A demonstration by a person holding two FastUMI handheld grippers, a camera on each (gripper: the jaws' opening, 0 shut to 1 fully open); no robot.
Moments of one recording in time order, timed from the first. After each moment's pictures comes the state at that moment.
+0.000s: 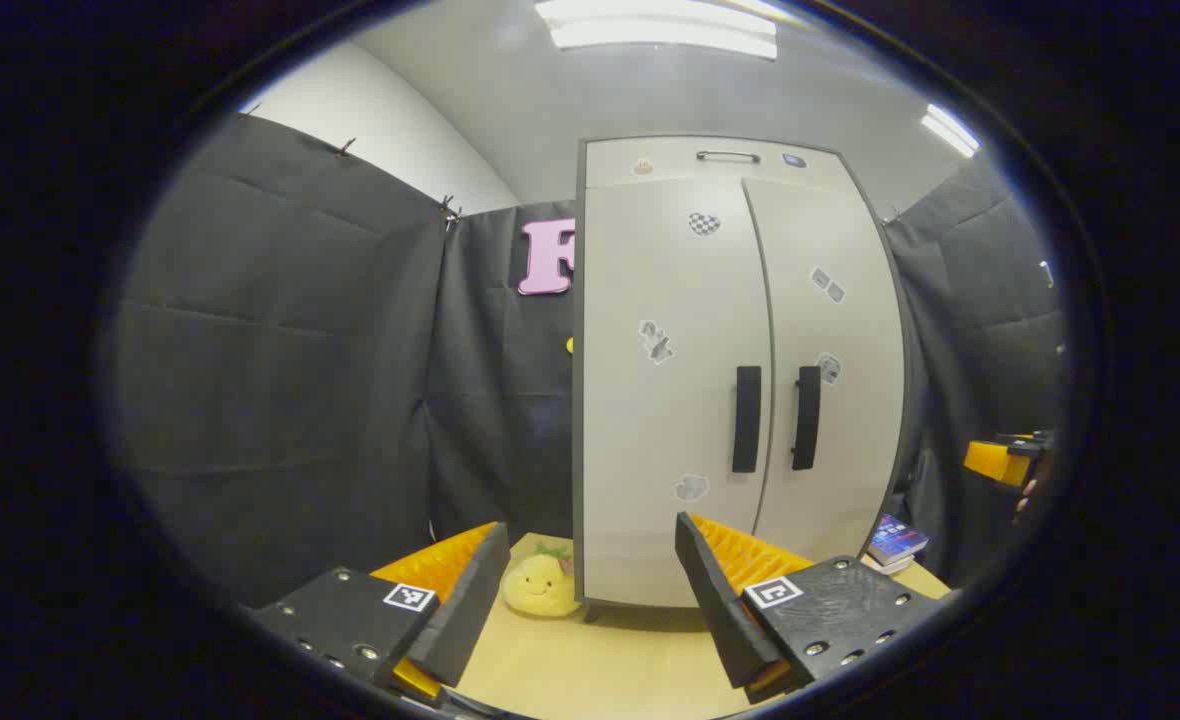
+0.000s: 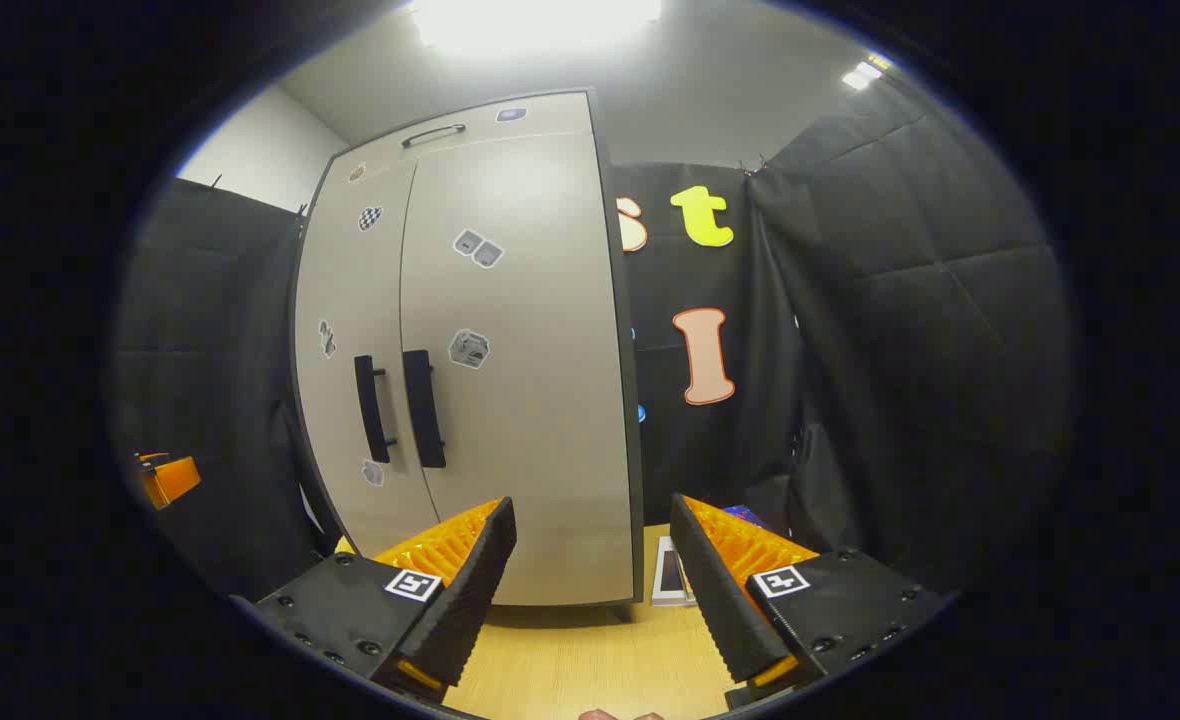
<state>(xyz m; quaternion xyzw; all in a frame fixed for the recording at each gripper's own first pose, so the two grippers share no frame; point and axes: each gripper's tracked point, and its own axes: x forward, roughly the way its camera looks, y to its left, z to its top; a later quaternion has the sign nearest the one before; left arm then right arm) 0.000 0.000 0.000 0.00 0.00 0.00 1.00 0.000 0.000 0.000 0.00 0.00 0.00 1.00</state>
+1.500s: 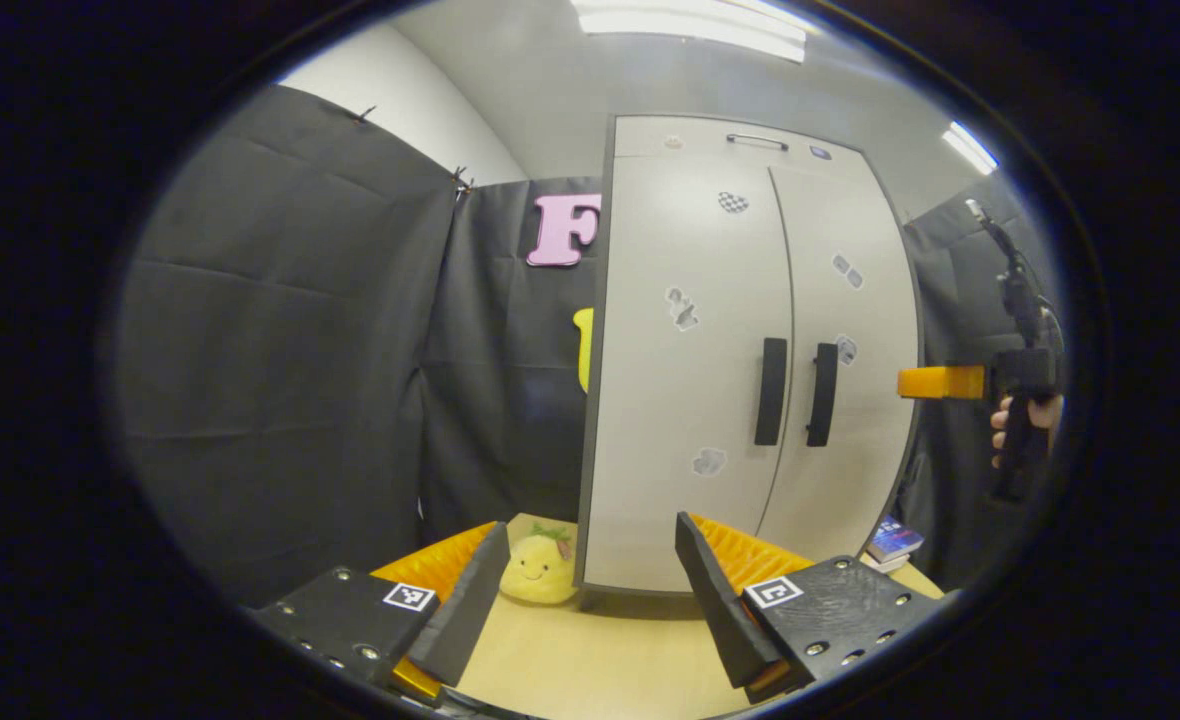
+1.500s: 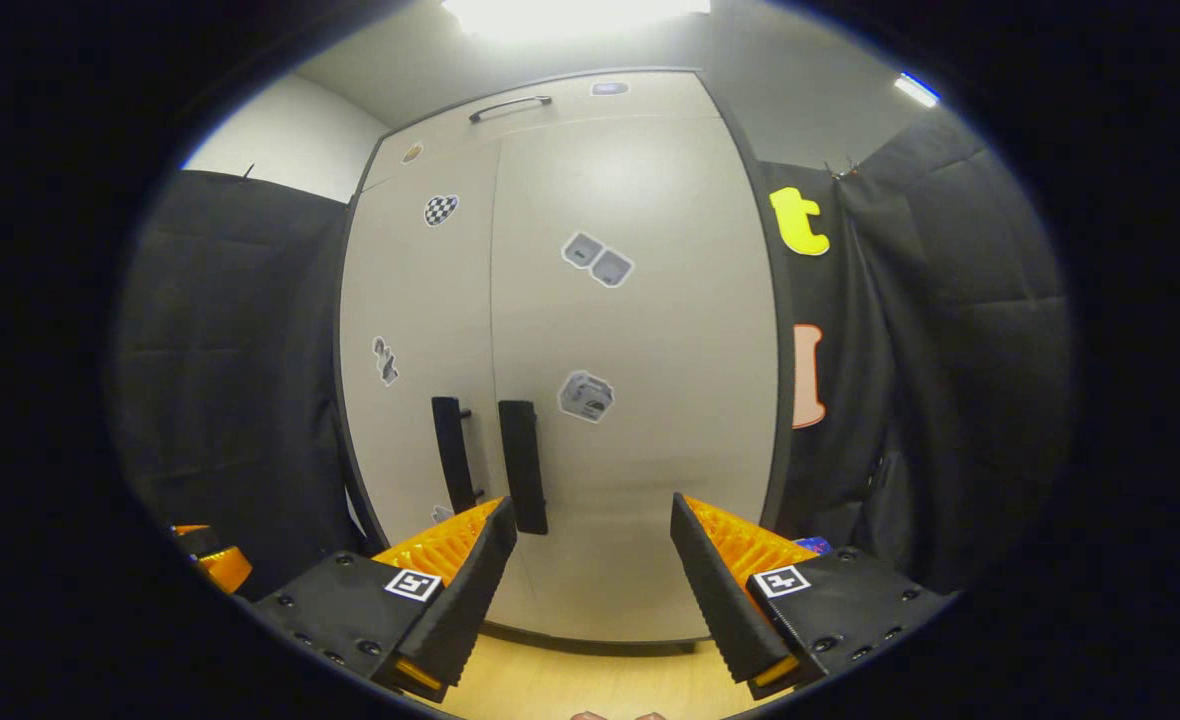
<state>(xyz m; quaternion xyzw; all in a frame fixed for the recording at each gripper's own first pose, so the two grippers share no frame) 0.023 0.039 -0.046 -0.03 0.03 -0.02 1.00 0.094 0.126 0.058 -0.02 0.01 0.08 1.00</state>
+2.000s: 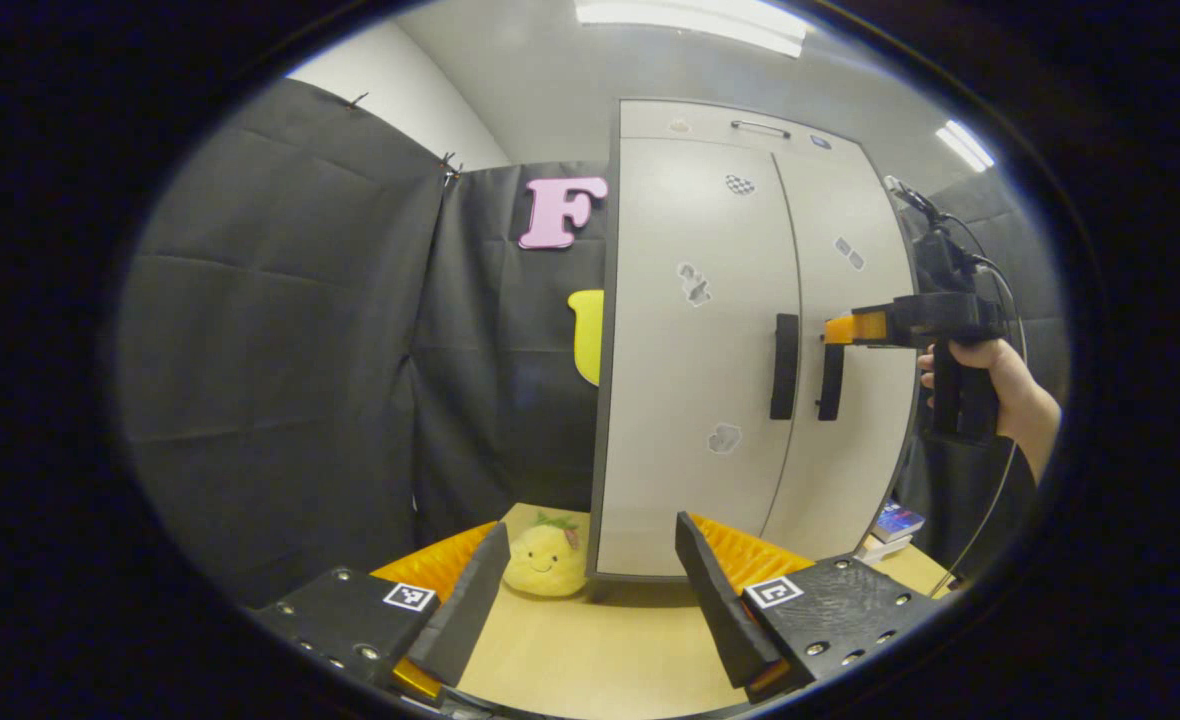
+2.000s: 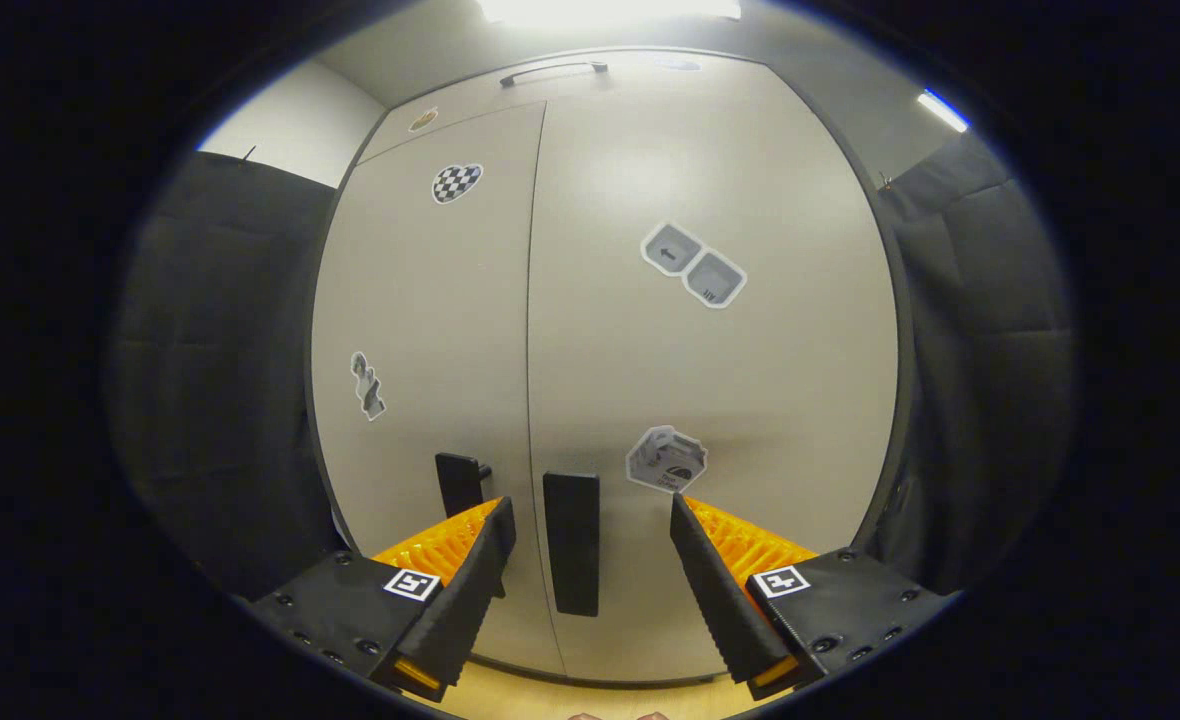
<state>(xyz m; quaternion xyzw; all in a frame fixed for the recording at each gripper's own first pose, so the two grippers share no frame) 0.038 0.068 -0.068 -0.03 0.05 -0.04 1.00 0.178 0.175 0.075 -0.05 0.00 0.06 1.00</state>
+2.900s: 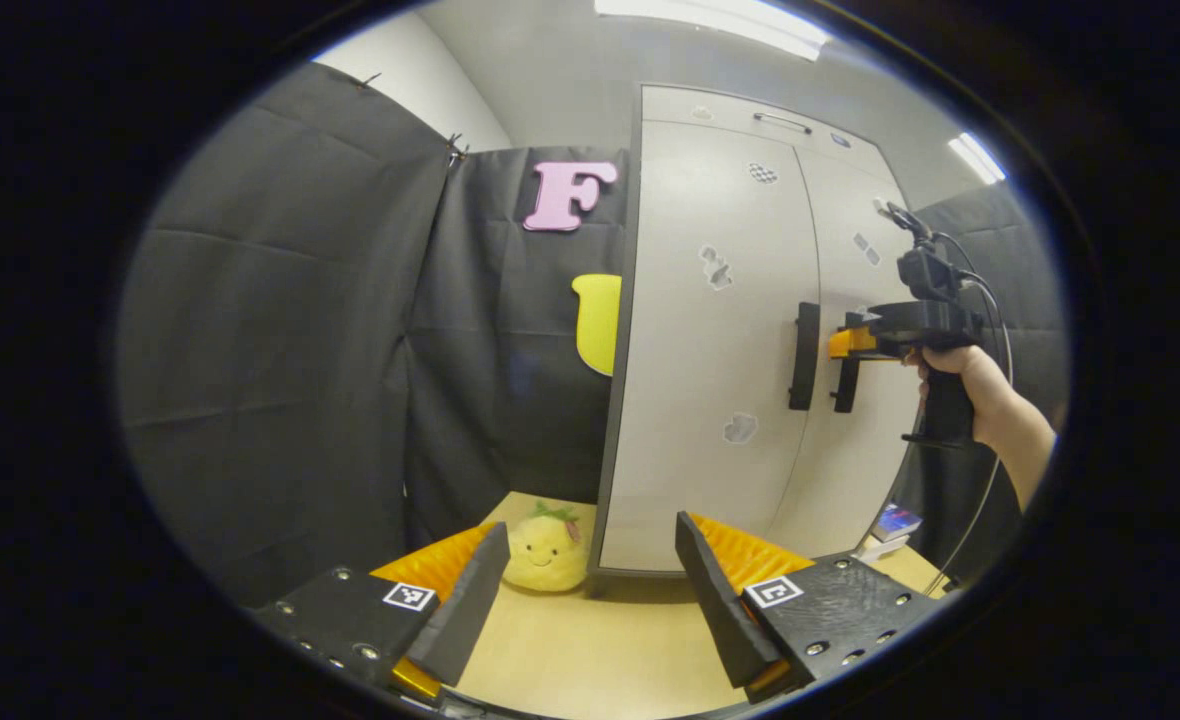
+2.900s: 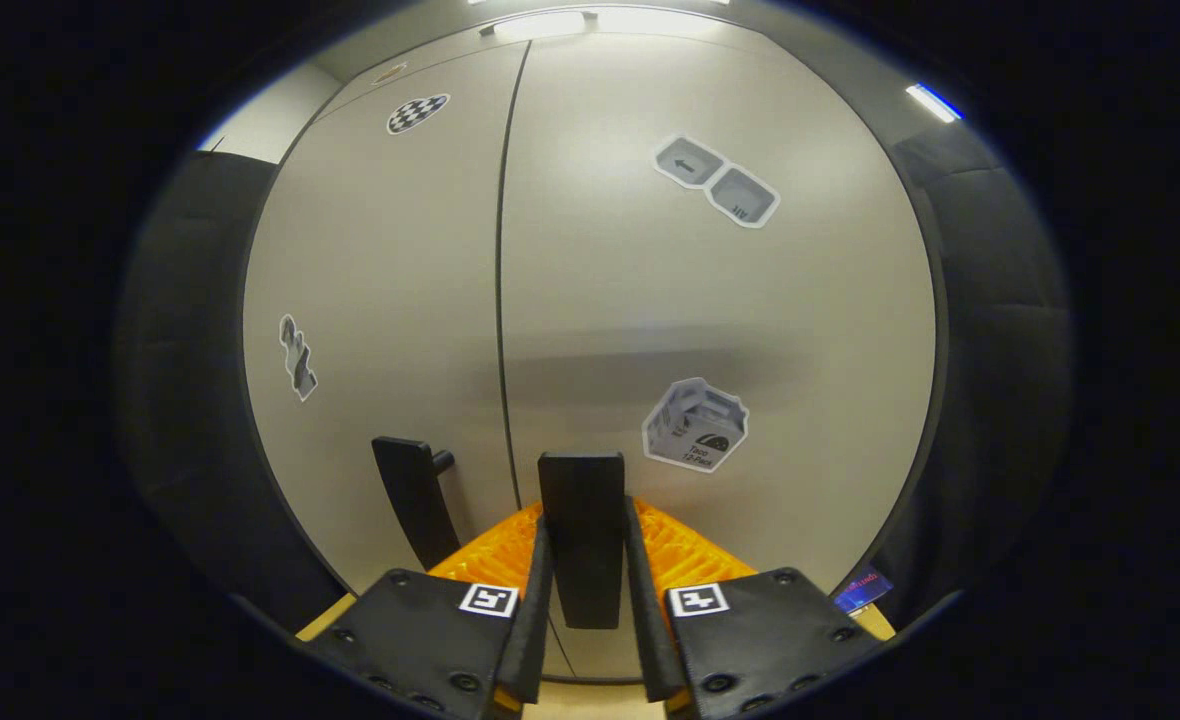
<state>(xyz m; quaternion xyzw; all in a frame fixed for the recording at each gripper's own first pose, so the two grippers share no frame) 0.056 0.083 -0.082 -0.04 0.06 -0.05 1.00 0.215 0.186 0.050 -0.02 0.04 0.01 1.00</state>
